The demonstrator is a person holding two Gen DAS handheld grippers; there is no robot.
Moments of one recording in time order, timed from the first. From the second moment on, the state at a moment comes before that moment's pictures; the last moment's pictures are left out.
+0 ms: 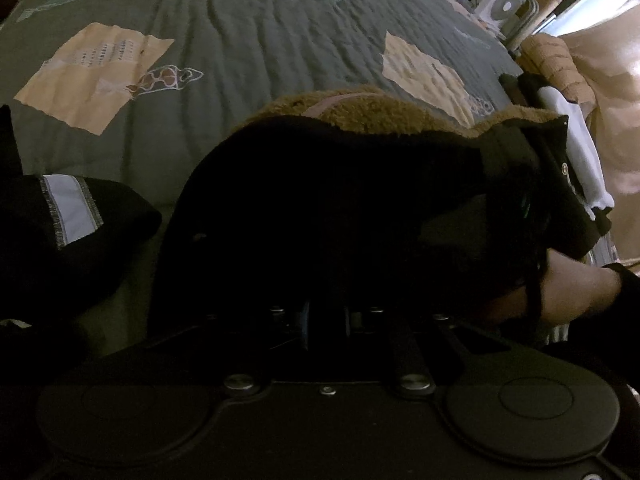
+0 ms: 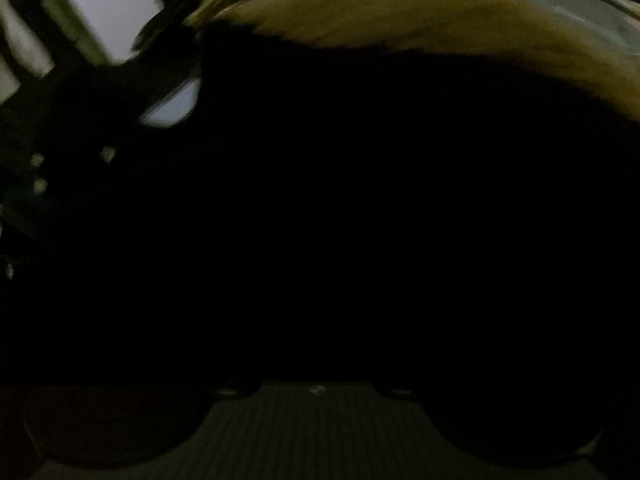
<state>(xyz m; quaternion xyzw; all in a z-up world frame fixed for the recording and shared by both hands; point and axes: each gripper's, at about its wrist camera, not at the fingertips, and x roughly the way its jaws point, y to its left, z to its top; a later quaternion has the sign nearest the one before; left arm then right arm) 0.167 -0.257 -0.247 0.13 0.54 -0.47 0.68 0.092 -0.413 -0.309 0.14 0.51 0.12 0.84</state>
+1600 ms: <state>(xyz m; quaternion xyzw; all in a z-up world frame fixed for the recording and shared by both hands) 0.164 -0.253 -0.240 0.12 0.55 -0.47 0.68 0.069 -0.422 -0.270 0.07 0.47 0.19 0.86</state>
